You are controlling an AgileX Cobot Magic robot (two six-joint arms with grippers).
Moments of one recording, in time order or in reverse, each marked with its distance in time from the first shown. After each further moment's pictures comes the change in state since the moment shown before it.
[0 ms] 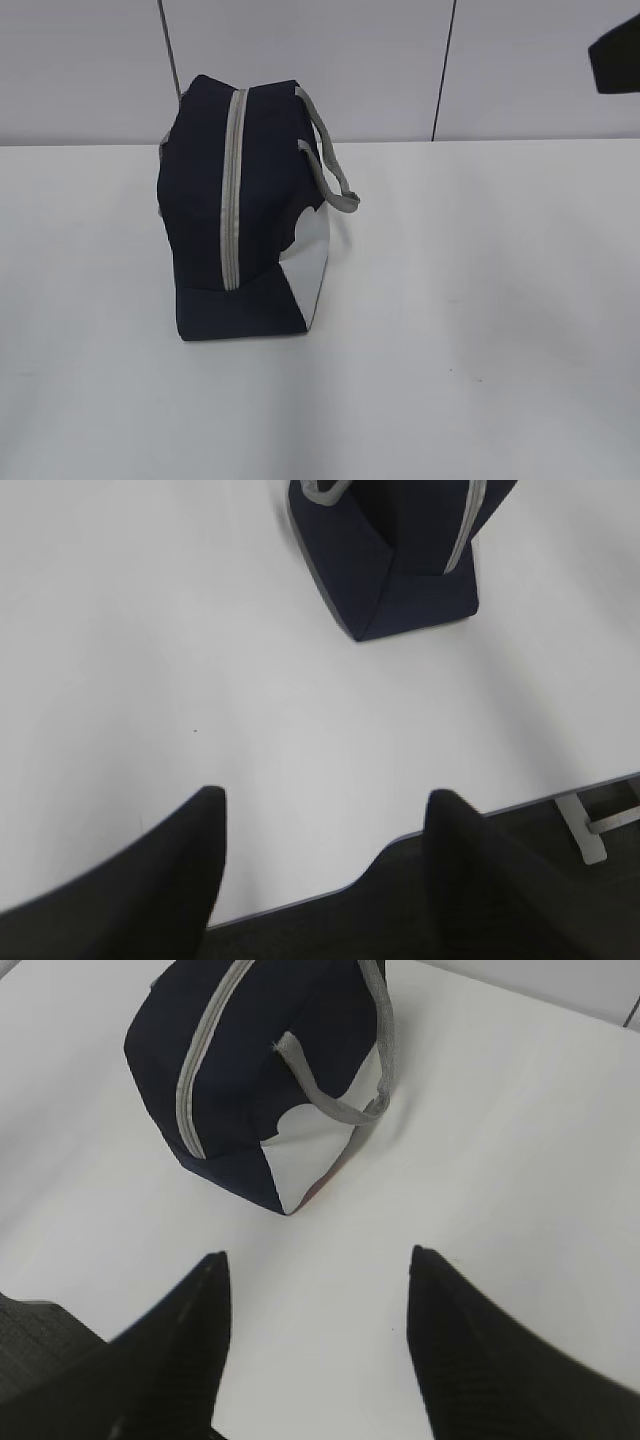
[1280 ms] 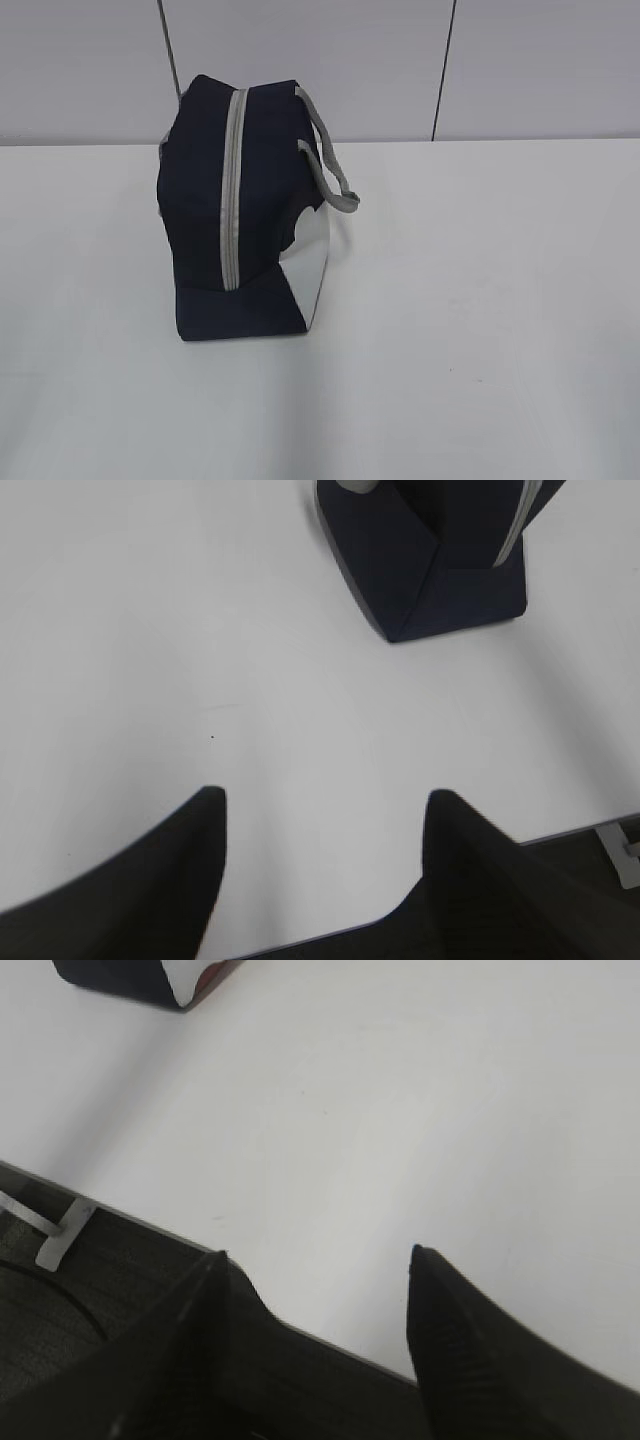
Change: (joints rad) left arm 0.000 -0.040 0.192 0.032 -0.170 0.000; right arm 0.000 -0.880 0.628 -0.214 0.235 0.181
